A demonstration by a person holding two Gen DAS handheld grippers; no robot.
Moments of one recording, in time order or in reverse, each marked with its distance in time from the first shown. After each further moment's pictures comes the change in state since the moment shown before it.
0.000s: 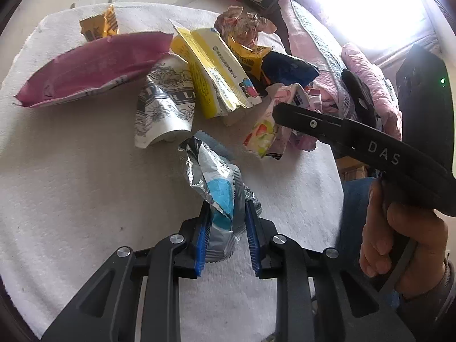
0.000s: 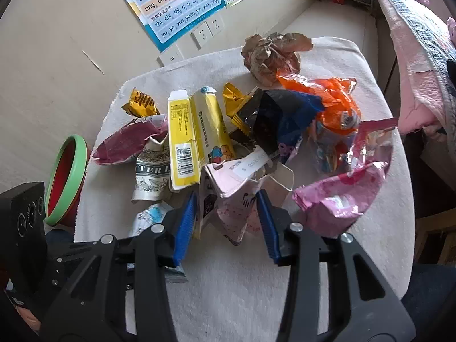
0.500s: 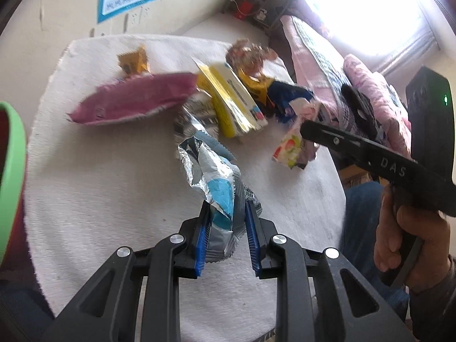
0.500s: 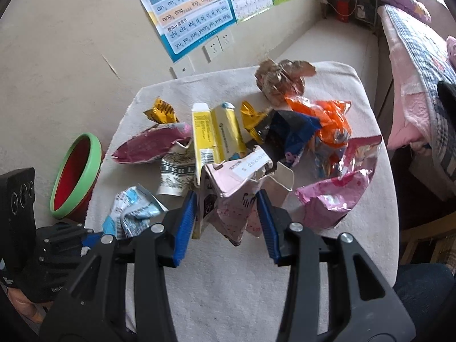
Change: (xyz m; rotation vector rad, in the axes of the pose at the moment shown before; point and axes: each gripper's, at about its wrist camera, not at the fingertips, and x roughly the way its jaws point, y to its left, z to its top) left arm -0.058 0.011 -0.006 0.025 -0.114 0.077; right arm -0.037 0.025 -0.007 -0.065 -0.067 -0.014
